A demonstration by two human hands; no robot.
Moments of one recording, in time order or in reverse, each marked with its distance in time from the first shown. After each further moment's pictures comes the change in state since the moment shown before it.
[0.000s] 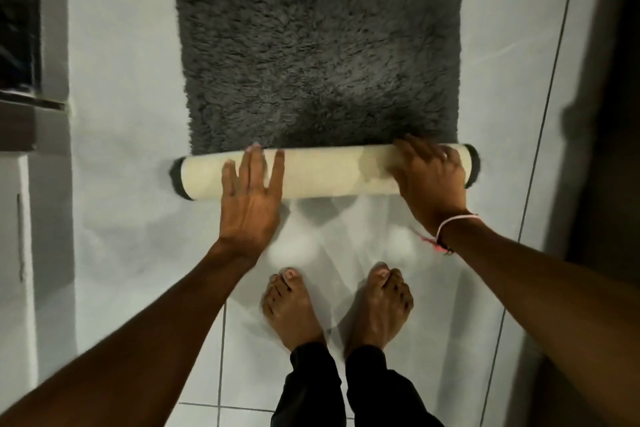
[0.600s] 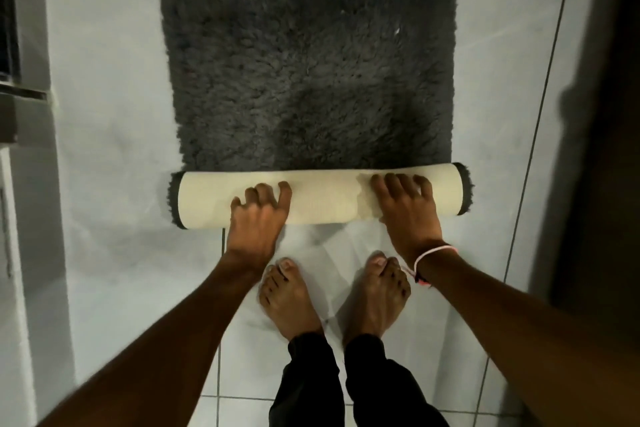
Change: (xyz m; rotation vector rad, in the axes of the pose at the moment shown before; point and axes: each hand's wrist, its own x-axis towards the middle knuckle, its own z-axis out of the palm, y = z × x) left_hand -0.026 0.021 0.022 0.157 -0.257 0.043; right_hand -0.051 -0.017 0.045 -0.137 -0.276 -0.061
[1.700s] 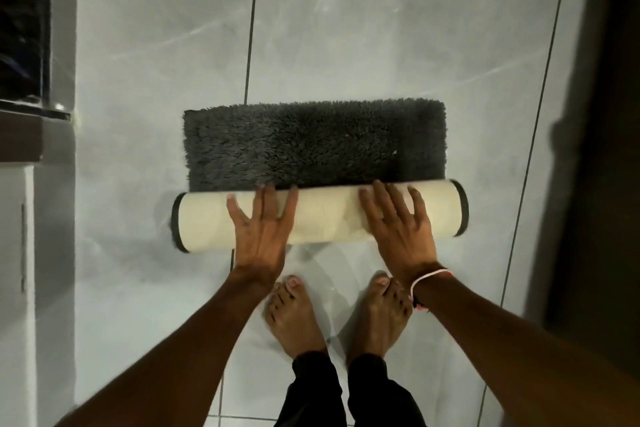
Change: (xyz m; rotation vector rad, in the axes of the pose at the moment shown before) left_hand -0.004 -0.014 -0.018 -0.131 0.138 -0.023; right_hand -0.003 -0.024 -0.026 -0.078 0.043 -0.066
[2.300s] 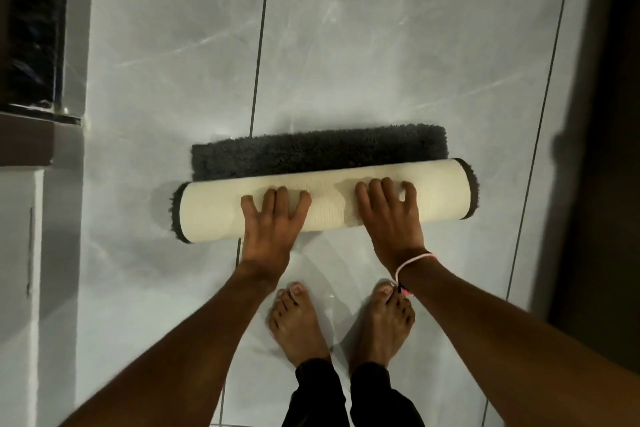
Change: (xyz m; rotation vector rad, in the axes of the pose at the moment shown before) left_hand 0.010 -0.007 -0.001 0.086 0.080 0.060; right_hand 0.034 -0.016 -0.015 -0.131 0.054 0.010
